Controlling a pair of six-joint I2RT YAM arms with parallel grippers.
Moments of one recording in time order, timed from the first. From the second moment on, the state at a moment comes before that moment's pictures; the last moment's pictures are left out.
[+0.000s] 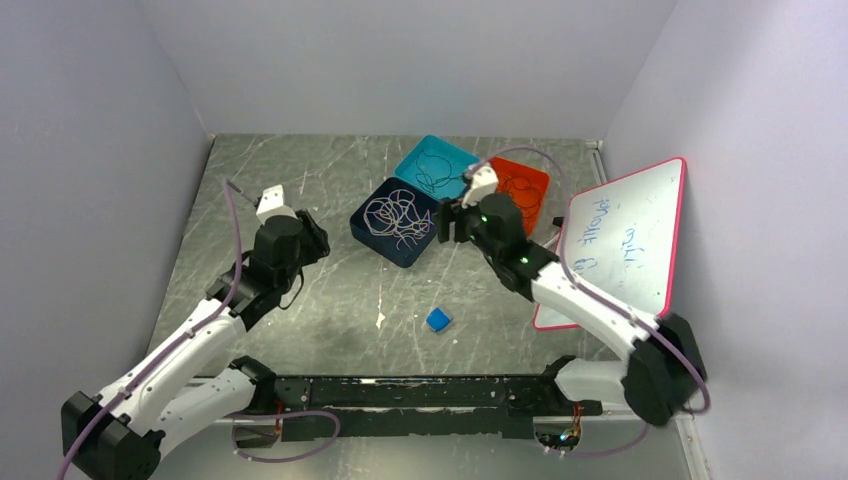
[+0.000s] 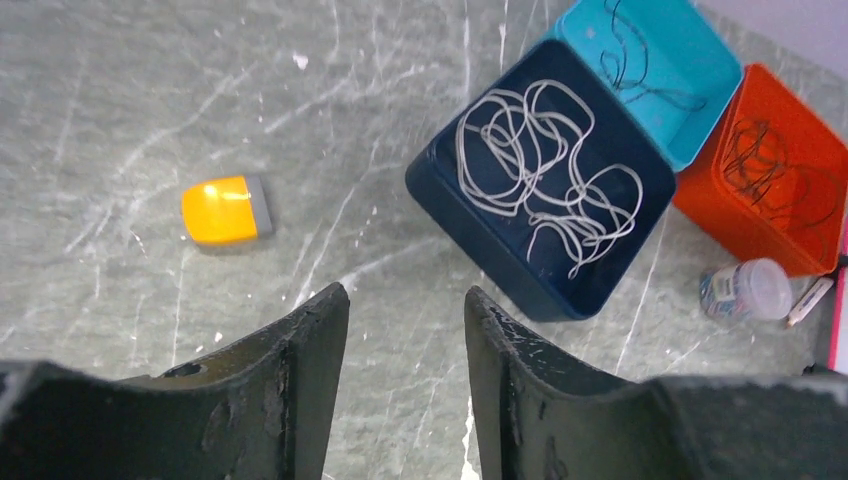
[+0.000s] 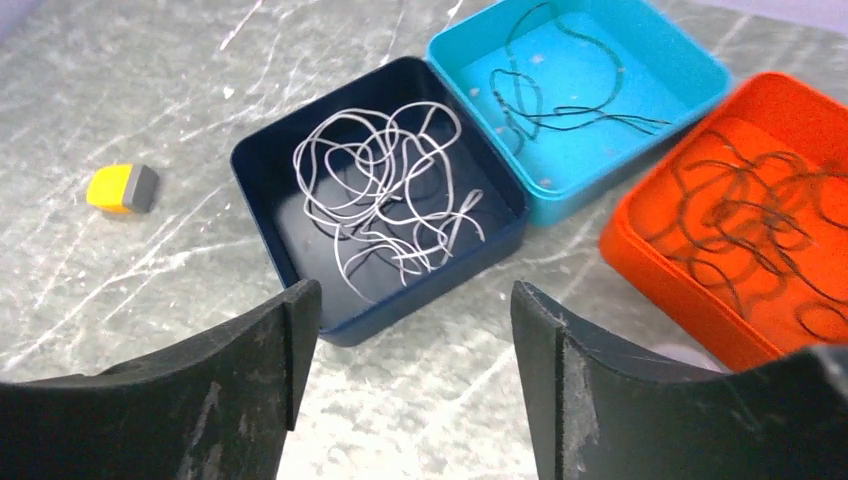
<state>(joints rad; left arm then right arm) -0.54 0.89 0.69 -0.29 -0.43 -0.64 0.64 1.32 0.87 0.12 0.13 0.14</state>
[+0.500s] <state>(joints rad) -0.54 0.73 0.77 -0.45 -0.53 -0.62 0.64 0.75 0.70 -0.10 0.50 0.21</state>
